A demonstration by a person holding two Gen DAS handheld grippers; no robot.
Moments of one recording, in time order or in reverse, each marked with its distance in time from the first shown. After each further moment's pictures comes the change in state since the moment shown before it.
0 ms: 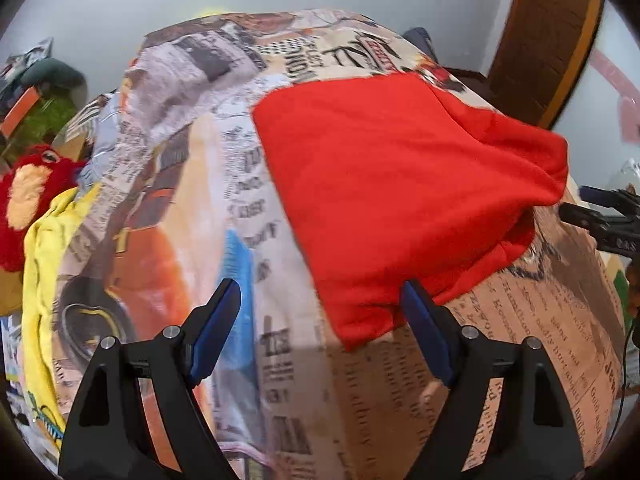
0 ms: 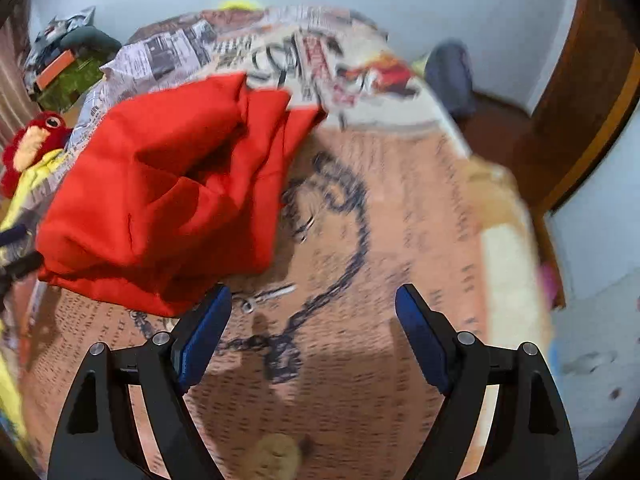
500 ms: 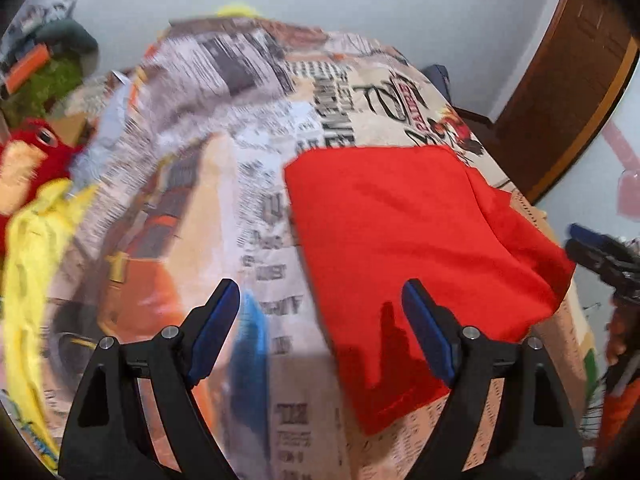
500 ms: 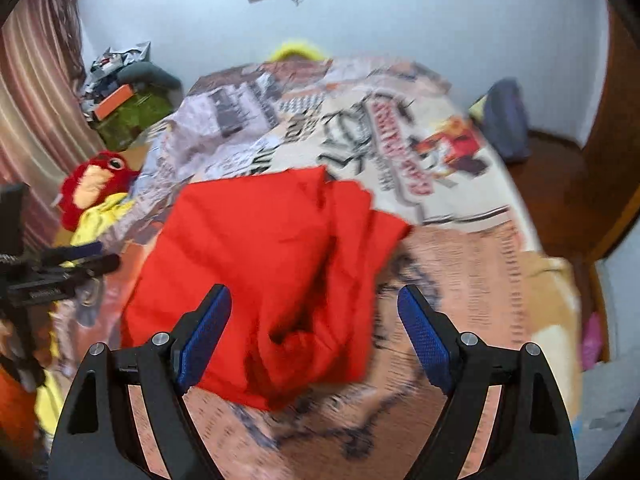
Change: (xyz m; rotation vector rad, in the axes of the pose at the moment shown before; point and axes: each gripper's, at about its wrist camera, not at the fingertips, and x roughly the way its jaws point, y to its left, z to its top) left arm 0.021 0.044 0.058 -0.169 -0.013 -0.120; right arm 0.002 0.021 0.075 0.003 -0.093 0.280
